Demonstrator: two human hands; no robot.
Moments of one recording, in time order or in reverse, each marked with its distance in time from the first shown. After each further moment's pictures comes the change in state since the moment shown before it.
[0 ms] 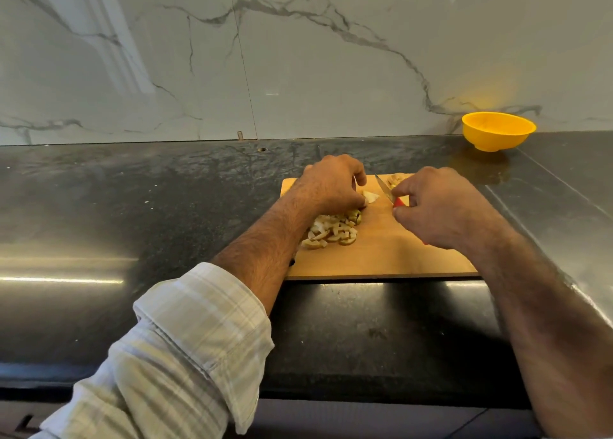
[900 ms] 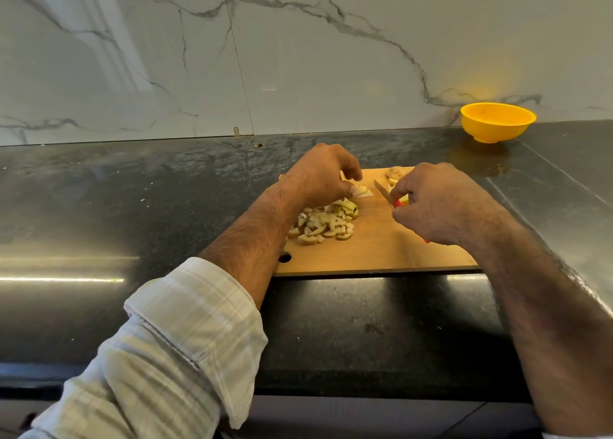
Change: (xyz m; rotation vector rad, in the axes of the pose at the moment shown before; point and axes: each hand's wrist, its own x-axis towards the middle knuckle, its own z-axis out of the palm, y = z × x) left_hand -0.002 -0.010 -0.010 -0.049 0.045 0.087; right_hand 0.001 0.000 -0.003 0.024 -0.108 0.045
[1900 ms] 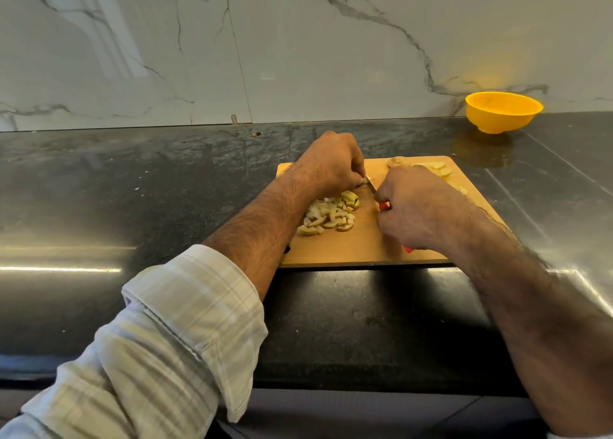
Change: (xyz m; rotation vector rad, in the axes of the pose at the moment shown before) left_hand 0.012 0.007 0.011 0.069 0.016 -0.001; right_hand 0.003 -0.022 0.020 -0.079 -0.040 -0.031
